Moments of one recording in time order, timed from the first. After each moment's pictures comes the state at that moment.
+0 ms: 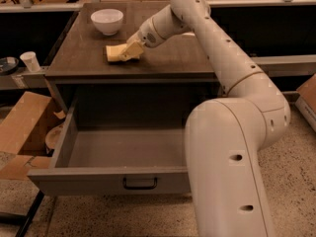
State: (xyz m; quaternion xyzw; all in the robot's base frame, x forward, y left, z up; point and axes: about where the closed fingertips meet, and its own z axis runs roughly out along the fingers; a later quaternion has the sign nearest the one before) arm 0.808 0.084 0.837 -0.55 0.71 0.25 0.37
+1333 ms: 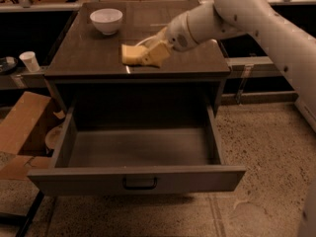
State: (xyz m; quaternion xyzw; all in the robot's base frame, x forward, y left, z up) arm 0.693 0.010 0.904 -0.52 0.71 0.24 0.42
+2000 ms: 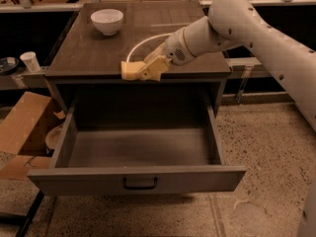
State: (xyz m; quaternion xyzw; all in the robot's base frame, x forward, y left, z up) arm 0.677 0.011 0.866 -0.52 0.72 0.25 0.38
